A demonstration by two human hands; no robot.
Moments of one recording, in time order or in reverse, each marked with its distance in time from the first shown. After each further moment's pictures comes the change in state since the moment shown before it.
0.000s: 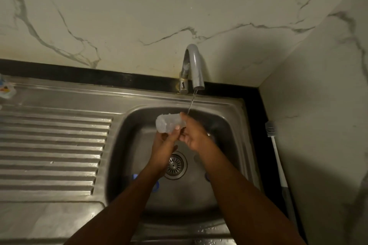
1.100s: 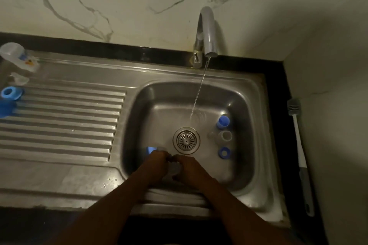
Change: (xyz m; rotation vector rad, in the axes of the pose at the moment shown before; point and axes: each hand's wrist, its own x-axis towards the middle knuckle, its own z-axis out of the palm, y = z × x) left_hand -0.045 -0.088 -0.091 1.364 -0.207 -0.128; right_hand -0.037 0.161 -0.064 -1.275 -0.403 -0.249
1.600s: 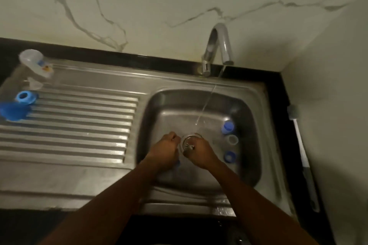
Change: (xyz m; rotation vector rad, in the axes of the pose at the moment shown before) left_hand 0.000 0.007 -0.060 0.174 0.115 0.301; right_hand 0.032 -0.030 -0.026 -0.085 0.344 0.088
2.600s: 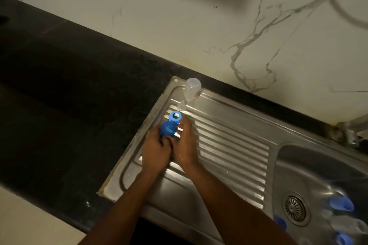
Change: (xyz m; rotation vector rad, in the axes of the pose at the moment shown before) left_hand -0.174 -0.335 -0.174 -0.723 0.864 -0.579; right_hand 0.080 -0.431 0.237 0.333 0.208 -0.358
